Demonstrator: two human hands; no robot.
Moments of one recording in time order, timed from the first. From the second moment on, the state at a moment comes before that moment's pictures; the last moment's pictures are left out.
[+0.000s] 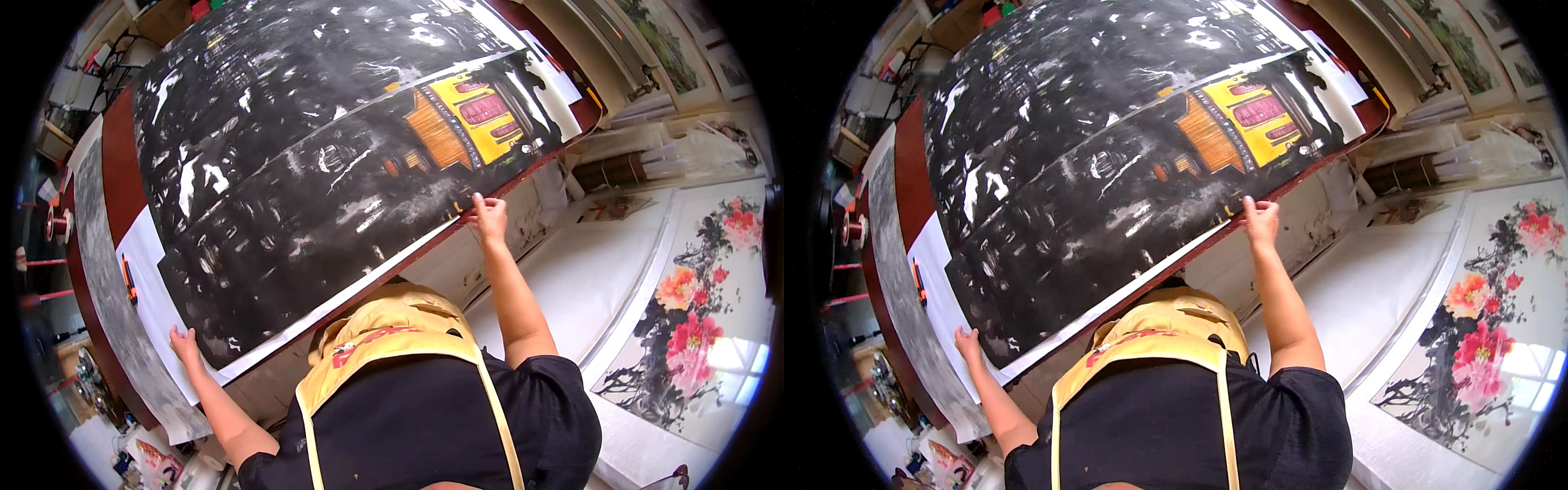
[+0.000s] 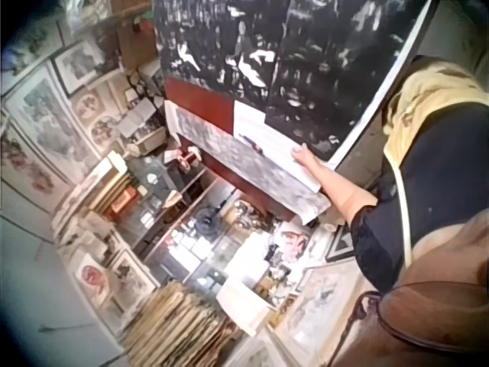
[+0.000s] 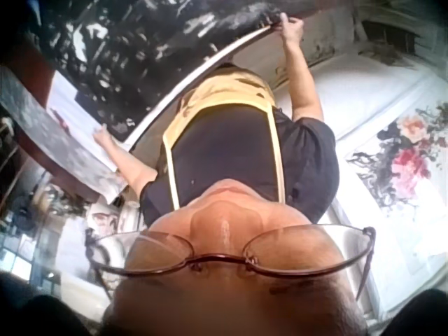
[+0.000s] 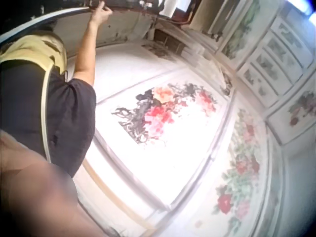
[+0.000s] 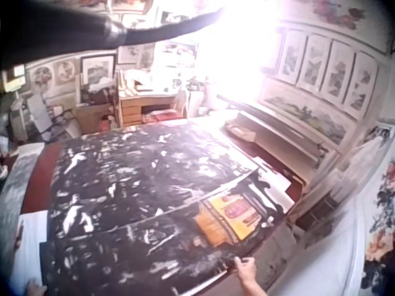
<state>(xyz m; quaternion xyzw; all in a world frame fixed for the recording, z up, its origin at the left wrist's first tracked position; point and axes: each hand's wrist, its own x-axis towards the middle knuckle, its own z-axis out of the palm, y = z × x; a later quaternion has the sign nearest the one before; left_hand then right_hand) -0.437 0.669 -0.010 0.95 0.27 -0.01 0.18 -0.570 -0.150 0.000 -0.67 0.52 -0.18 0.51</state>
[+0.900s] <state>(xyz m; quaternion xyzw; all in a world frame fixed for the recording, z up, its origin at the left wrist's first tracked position) -0.519 -0.020 0.013 0.99 0.04 0.04 0.12 -0.461 -0.719 0.053 -0.91 0.27 -0.18 0.27</state>
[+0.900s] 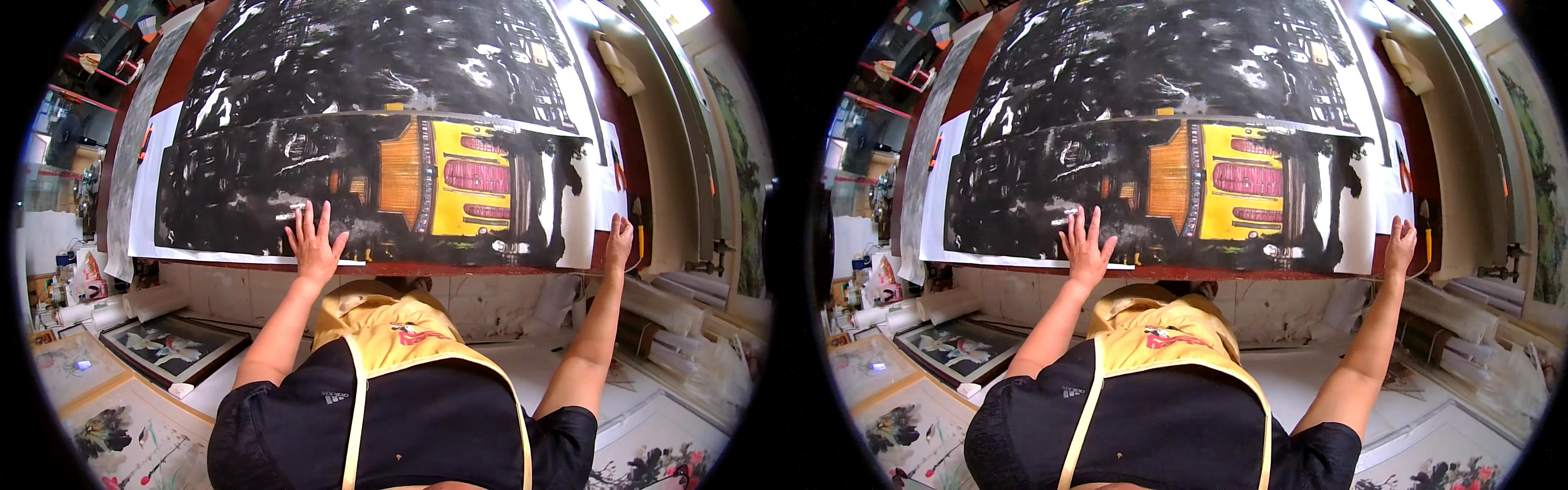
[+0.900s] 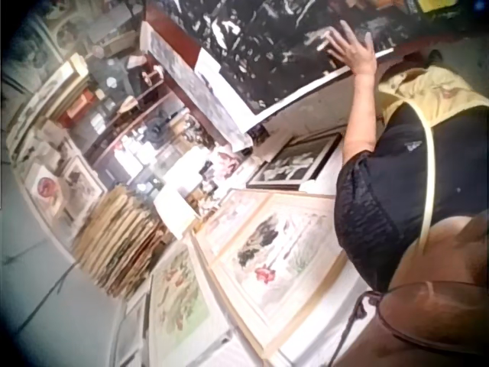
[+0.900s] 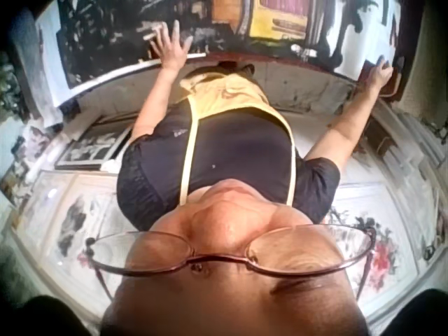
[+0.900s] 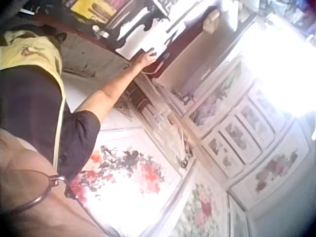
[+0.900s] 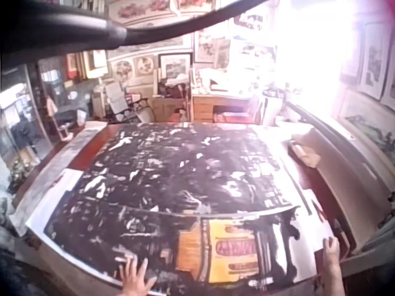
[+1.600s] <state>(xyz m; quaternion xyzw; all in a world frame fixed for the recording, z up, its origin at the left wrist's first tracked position) -0.537 -0.028 -0.002 0.99 0.09 0.03 0.05 -0.372 -0.697 0.074 -0.46 0.14 0.13 0.87</state>
